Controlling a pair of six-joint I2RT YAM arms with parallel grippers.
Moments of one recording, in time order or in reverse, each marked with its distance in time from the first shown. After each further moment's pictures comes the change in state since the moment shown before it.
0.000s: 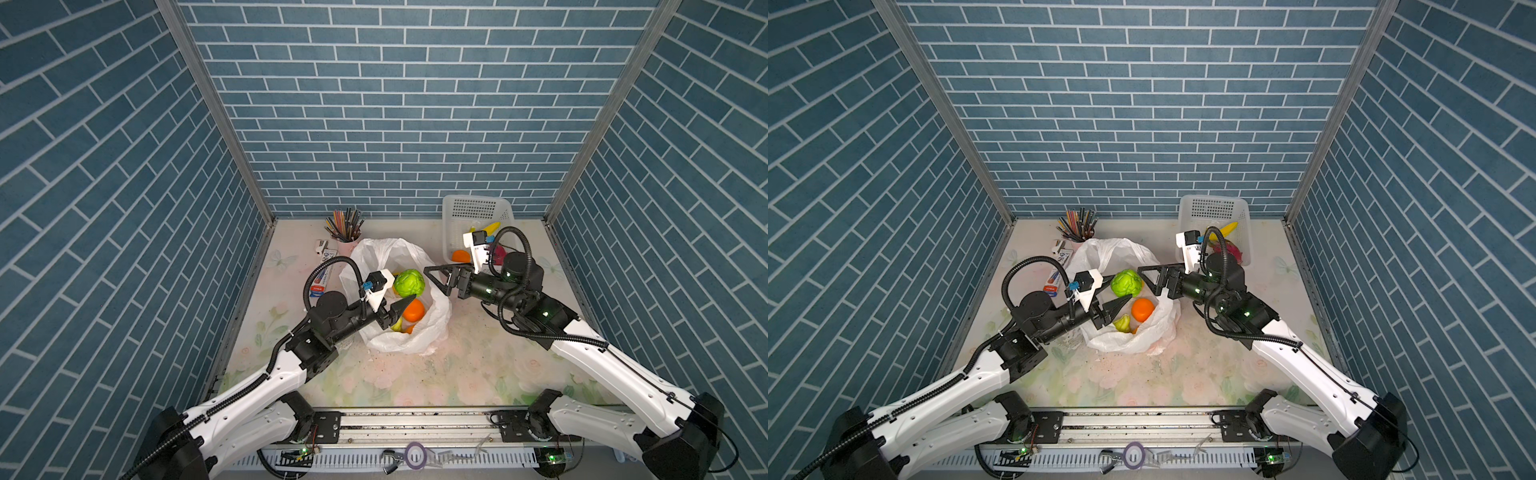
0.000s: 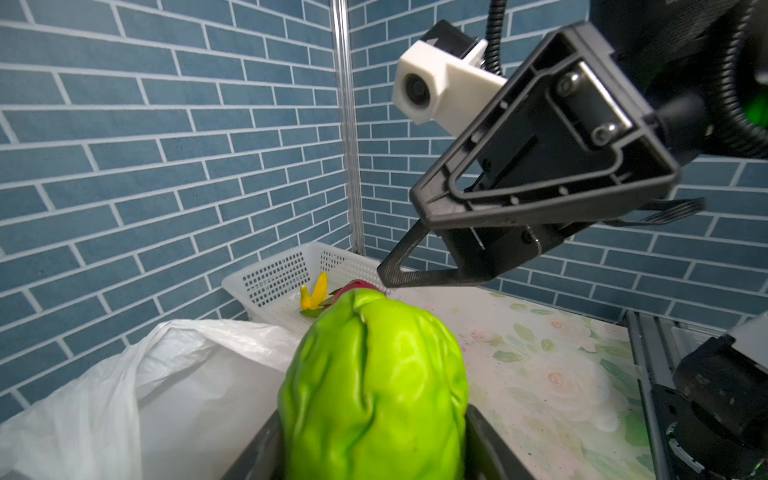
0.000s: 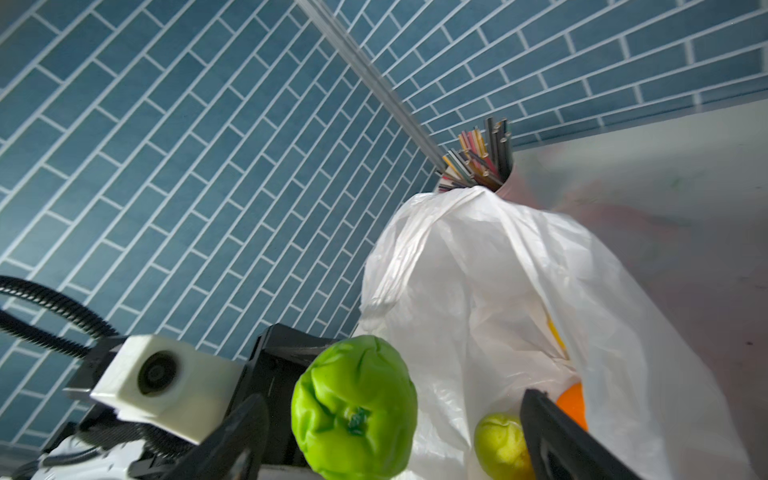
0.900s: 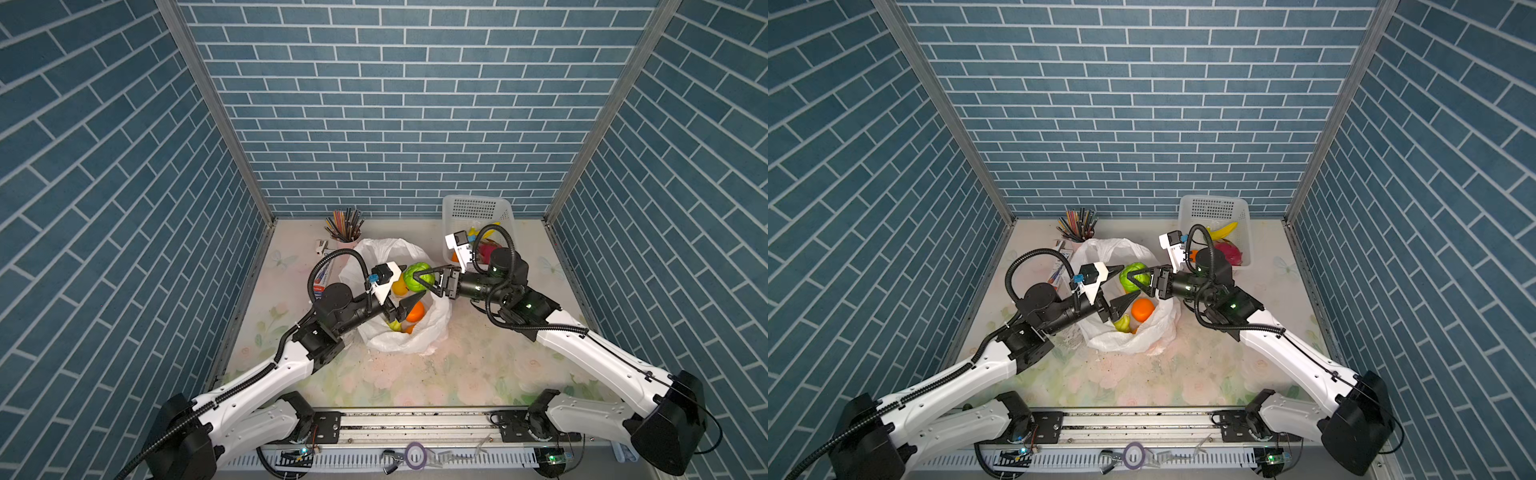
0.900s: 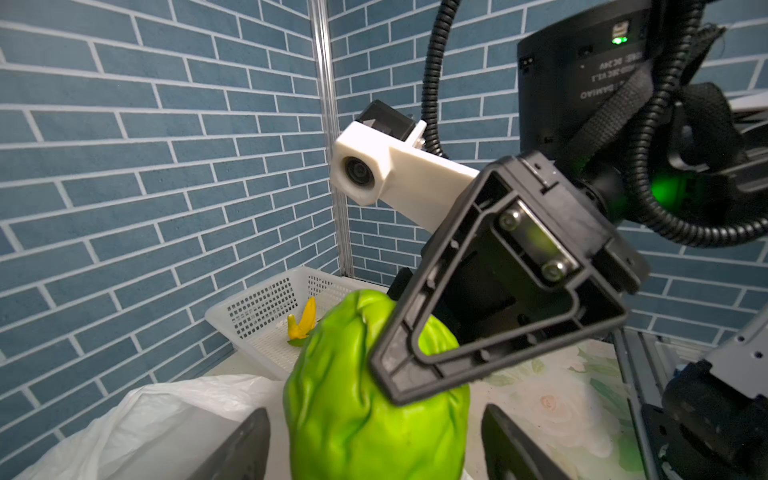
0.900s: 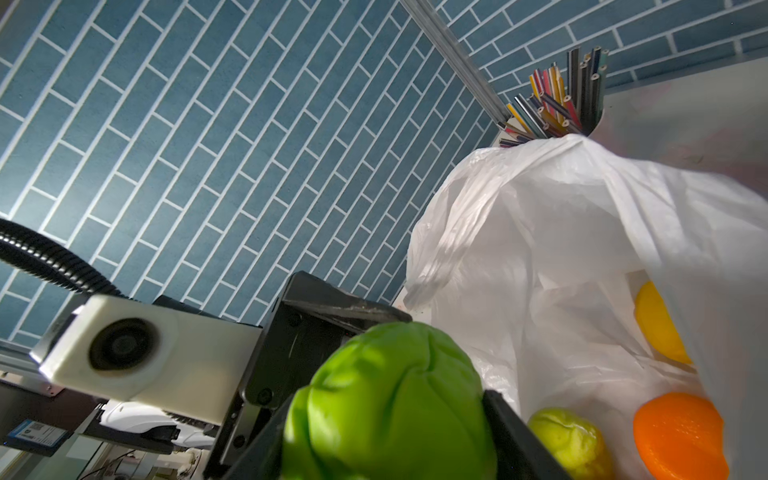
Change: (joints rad) left arm -0.010 0.079 0.075 0.037 0.019 0.000; right arm 0.005 0.100 0.025 0.065 -0.118 0.018
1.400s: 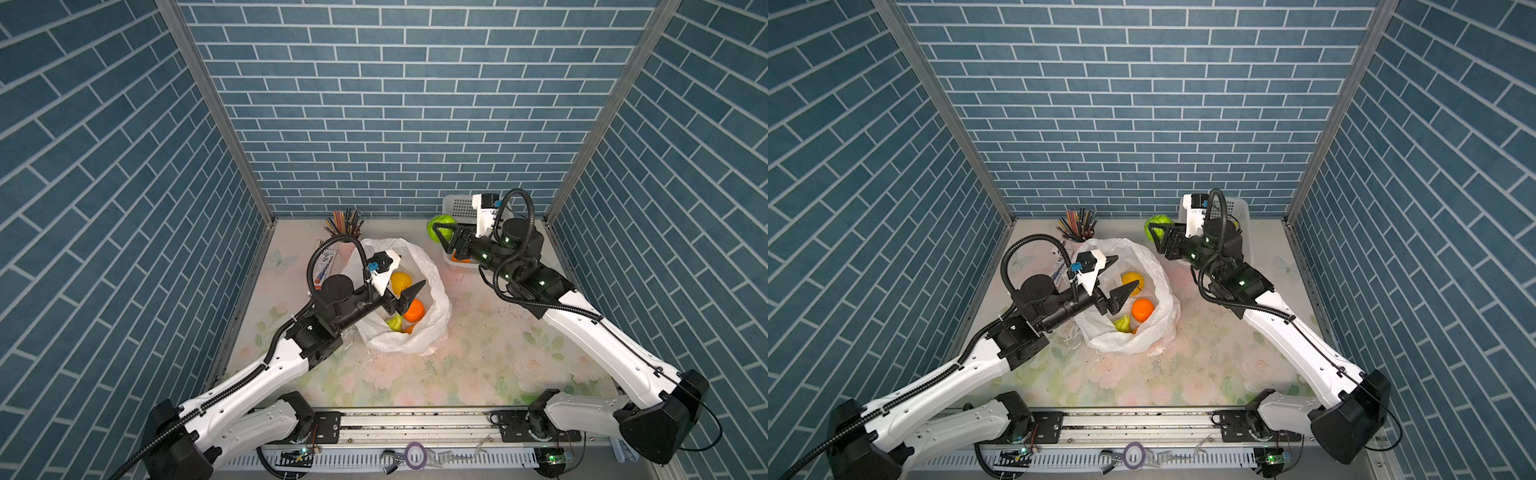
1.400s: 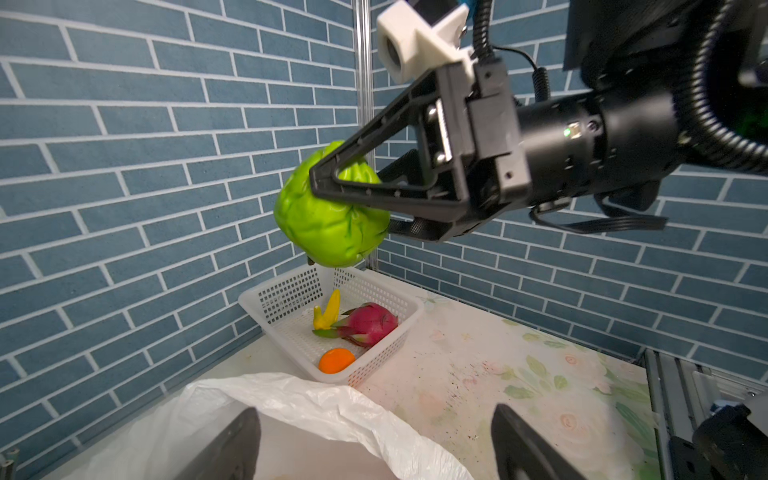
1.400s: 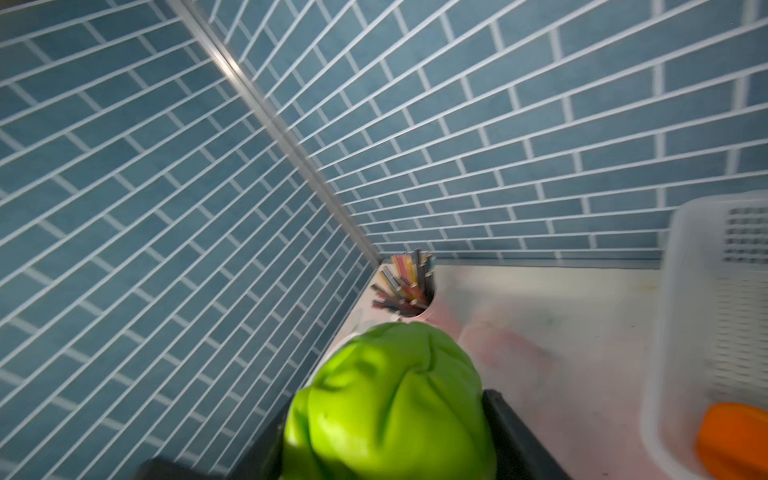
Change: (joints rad) left arm -0.036 -0.013 0.158 -0.219 -0.142 -0.027; right arm -0.107 0.094 0.283 -0.147 0.430 -0.229
